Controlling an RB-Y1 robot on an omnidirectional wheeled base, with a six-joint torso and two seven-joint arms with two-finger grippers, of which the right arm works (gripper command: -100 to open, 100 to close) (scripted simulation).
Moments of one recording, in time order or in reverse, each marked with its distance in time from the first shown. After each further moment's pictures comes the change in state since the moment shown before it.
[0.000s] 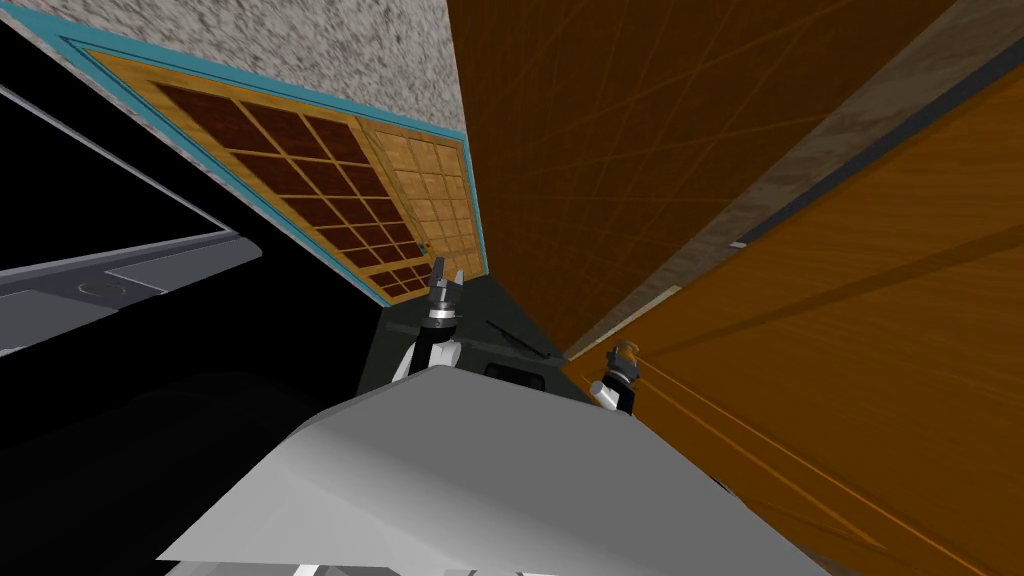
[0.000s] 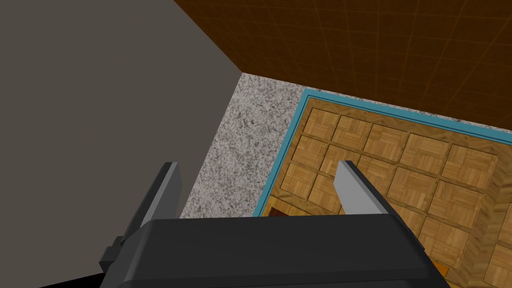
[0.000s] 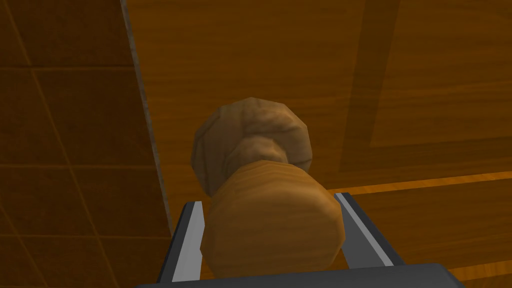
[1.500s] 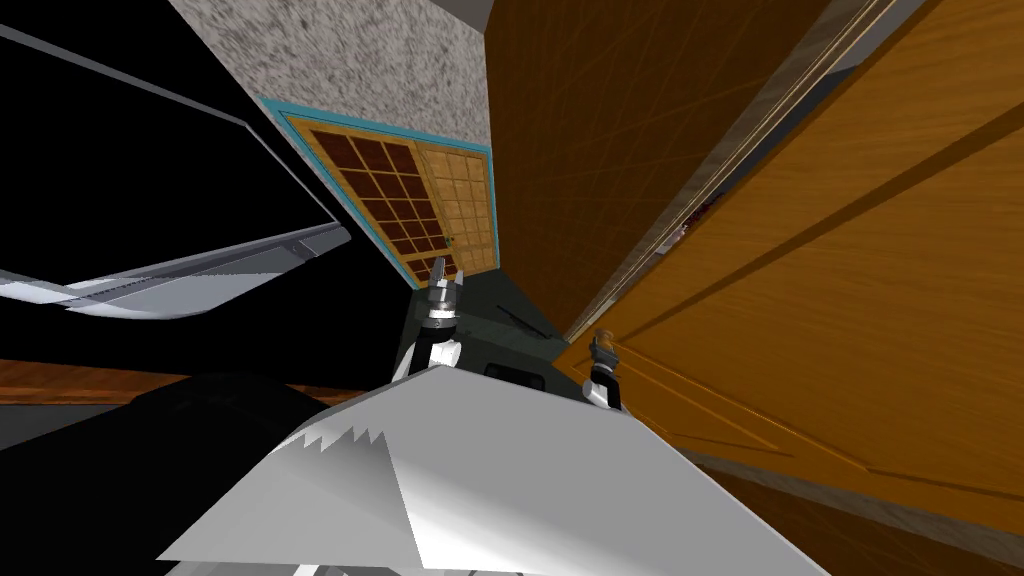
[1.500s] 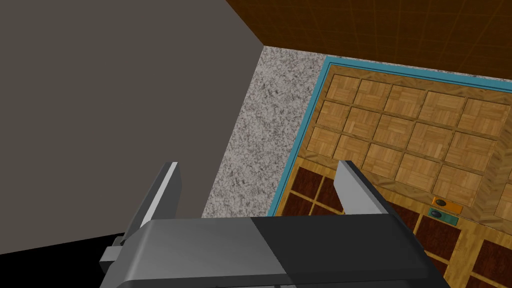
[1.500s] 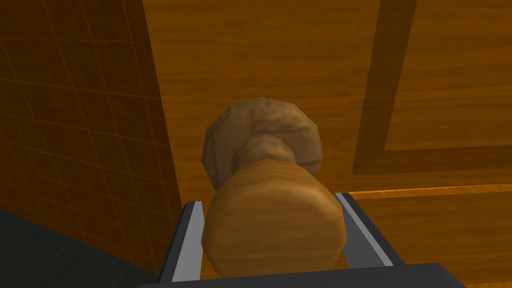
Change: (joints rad) arm 0.028 -0.002 0.178 -0.086 0.113 0.019 -0.088
